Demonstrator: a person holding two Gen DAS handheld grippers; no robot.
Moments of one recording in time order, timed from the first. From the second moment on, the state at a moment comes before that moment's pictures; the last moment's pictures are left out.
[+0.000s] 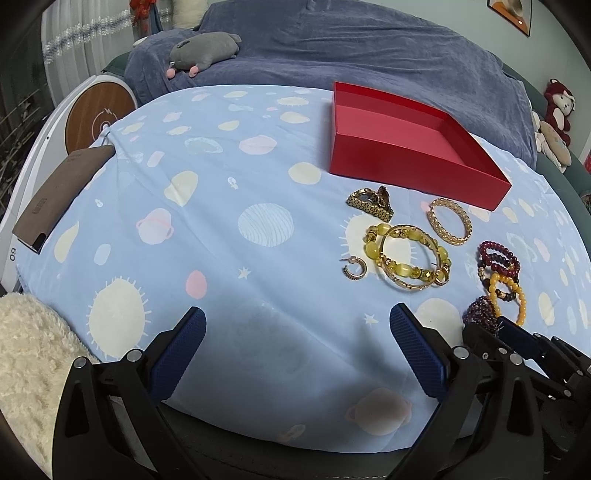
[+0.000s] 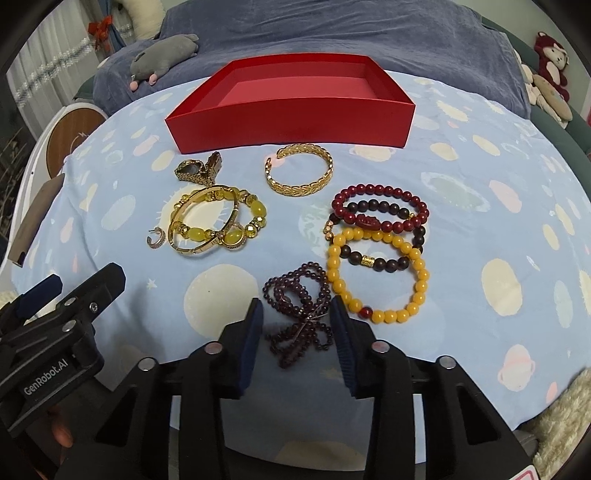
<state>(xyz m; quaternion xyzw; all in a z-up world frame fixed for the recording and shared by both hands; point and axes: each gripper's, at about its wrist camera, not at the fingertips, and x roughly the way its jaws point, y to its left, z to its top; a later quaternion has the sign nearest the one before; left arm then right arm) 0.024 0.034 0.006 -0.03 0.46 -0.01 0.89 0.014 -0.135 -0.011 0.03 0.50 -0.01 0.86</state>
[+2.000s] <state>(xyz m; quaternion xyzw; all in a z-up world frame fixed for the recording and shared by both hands) 0.072 -0.027 -0.005 -0.03 0.49 -0.09 0.87 -0.021 -0.198 0.009 0.14 0.49 -0.01 0.86</state>
